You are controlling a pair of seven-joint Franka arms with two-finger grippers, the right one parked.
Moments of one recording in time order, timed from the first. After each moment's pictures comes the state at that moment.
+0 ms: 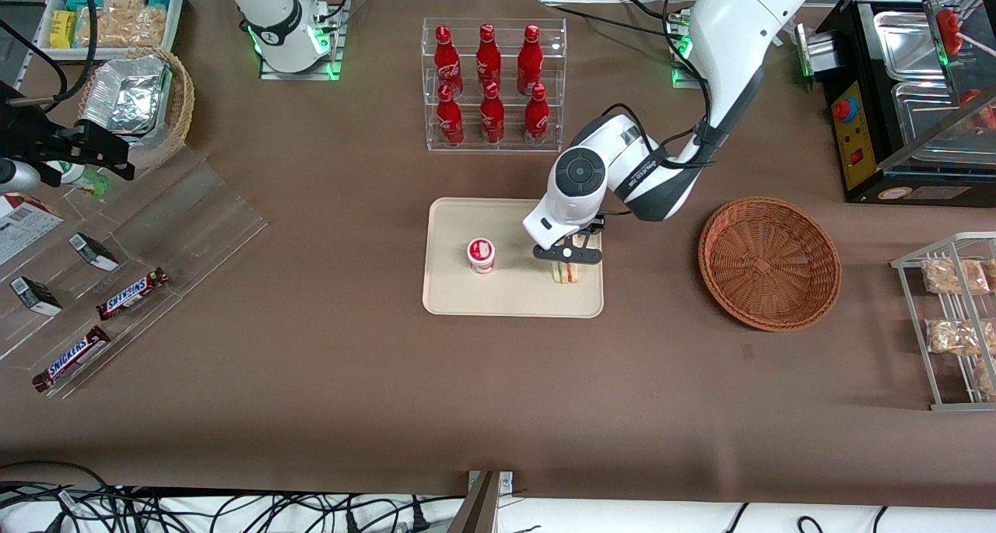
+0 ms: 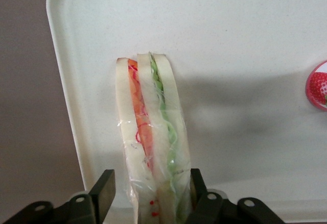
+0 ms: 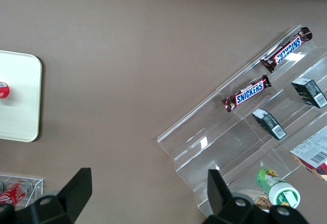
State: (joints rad) arm -0.25 0.64 -0.45 -1.73 0.27 2.17 -0.74
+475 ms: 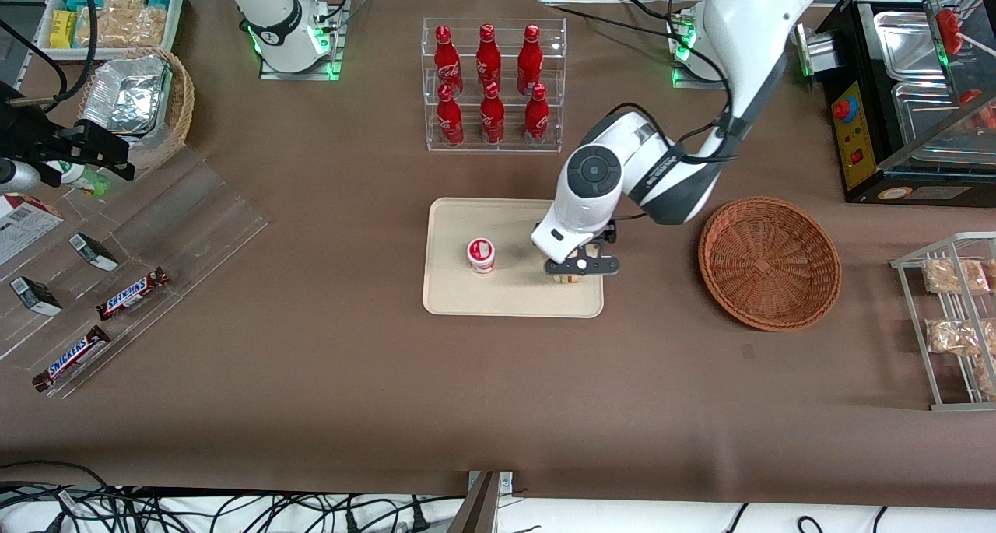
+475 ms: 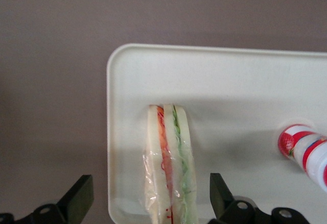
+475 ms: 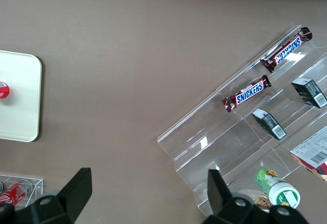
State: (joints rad) arm -0.21 0.60 -0.44 -1.55 0.27 2.02 -0.81
